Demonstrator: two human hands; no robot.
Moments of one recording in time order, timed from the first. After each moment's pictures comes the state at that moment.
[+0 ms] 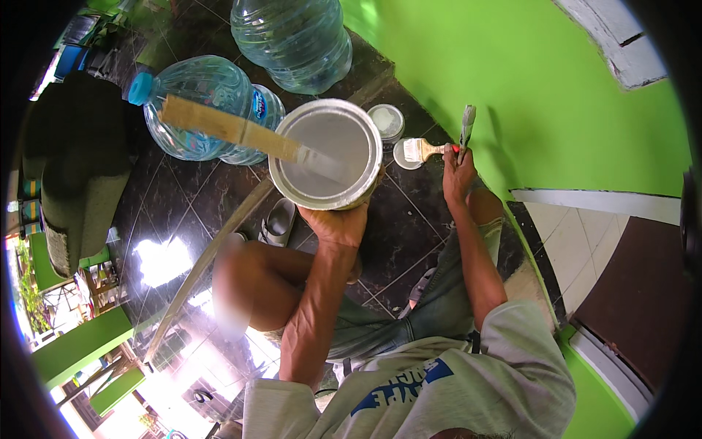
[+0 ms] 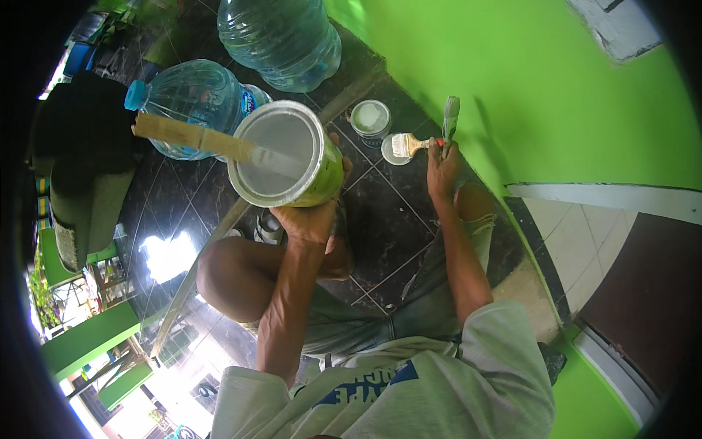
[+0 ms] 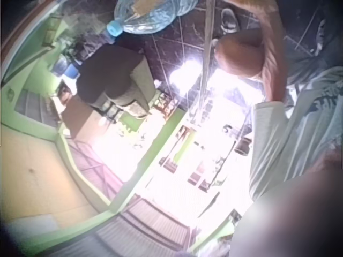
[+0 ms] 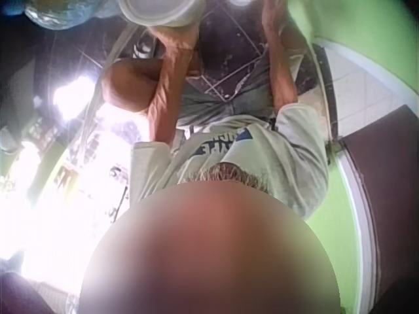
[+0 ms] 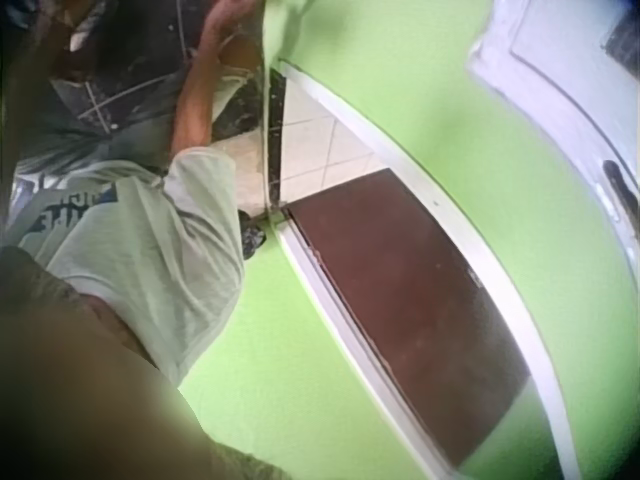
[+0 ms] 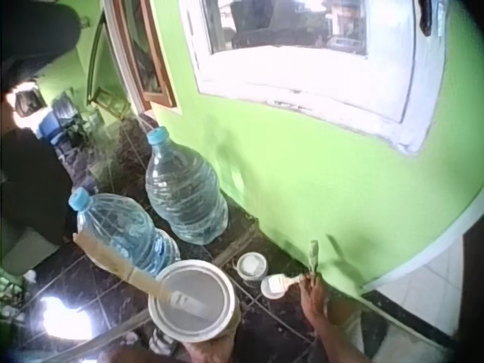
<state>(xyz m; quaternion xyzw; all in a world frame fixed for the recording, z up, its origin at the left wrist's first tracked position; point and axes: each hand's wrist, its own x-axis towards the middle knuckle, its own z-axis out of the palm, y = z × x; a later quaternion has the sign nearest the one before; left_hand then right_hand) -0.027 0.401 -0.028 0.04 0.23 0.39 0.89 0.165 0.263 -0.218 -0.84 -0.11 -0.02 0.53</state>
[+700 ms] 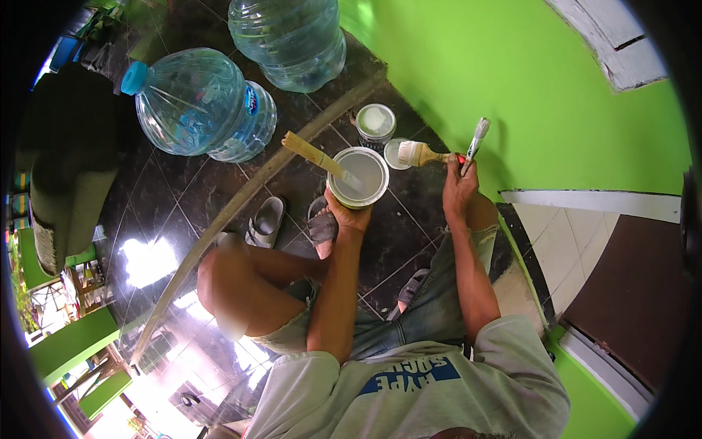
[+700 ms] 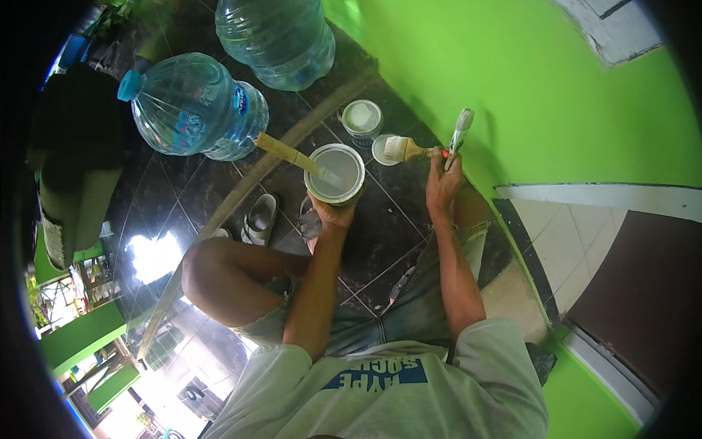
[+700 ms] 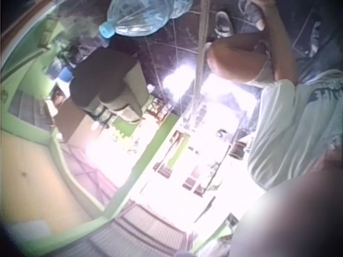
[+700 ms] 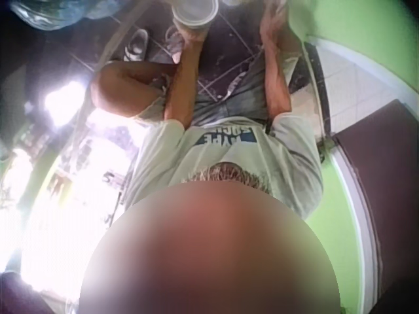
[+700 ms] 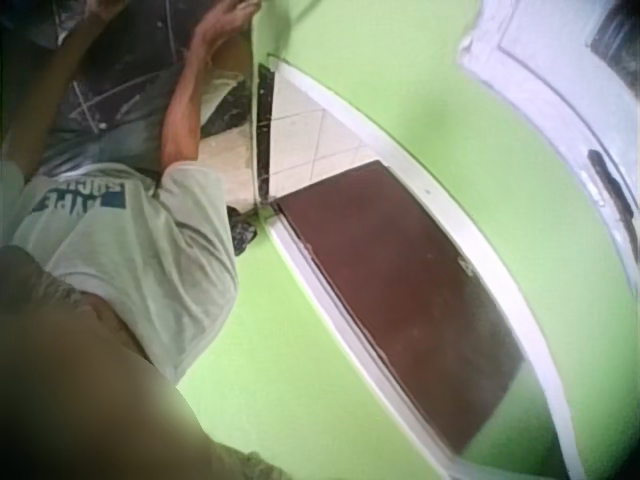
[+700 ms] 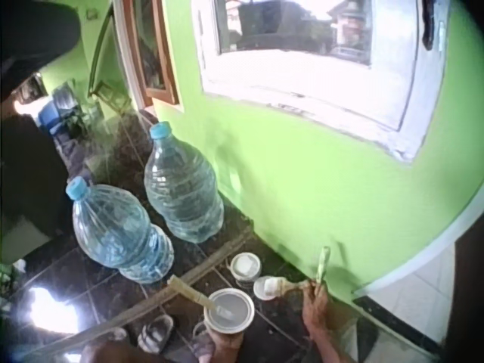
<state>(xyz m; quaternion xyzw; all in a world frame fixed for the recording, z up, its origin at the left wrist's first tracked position) -0.030 0.385 -0.235 0.00 0.21 0.33 0.92 0.150 0.239 -0.186 -0.80 -0.10 -0.02 0.59</state>
